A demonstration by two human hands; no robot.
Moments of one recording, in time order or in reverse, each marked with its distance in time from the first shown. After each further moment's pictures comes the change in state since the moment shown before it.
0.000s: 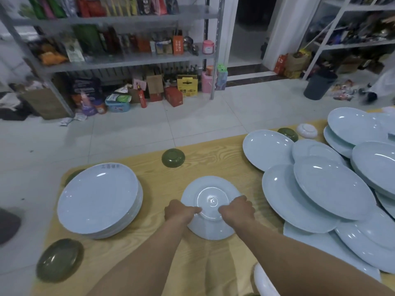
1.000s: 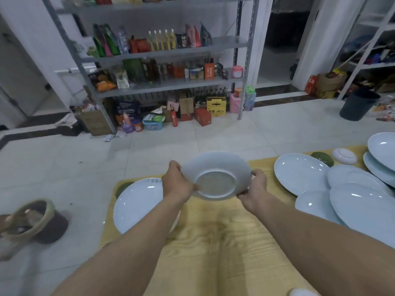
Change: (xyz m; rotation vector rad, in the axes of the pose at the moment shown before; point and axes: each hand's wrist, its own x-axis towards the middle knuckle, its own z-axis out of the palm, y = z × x) left_hand -0.053 0.060 -0.146 -0.079 0.341 0.467; right_hand -0.020 -0.114 -0.030 1.261 -0.313 0.039
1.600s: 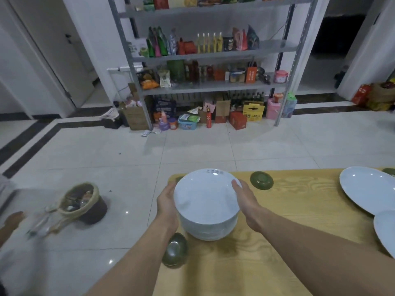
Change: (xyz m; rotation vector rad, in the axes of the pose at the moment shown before) left_hand 0.003 -0.141 -0.143 -1.019 -0.028 -0.217; right_hand -0.037 0.143 0.125 -0.797 -0.283 -0.172
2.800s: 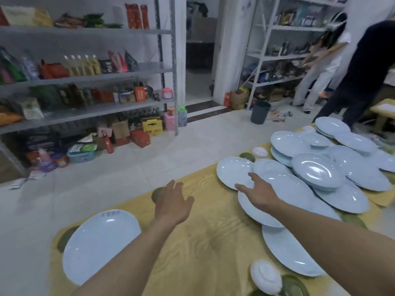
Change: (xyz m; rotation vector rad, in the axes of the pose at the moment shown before) left_hand -0.049 -0.052 0.227 1.527 -0.570 0.451; right_hand -0.129 -0.006 -0.283 -0.473 0.591 -0.040
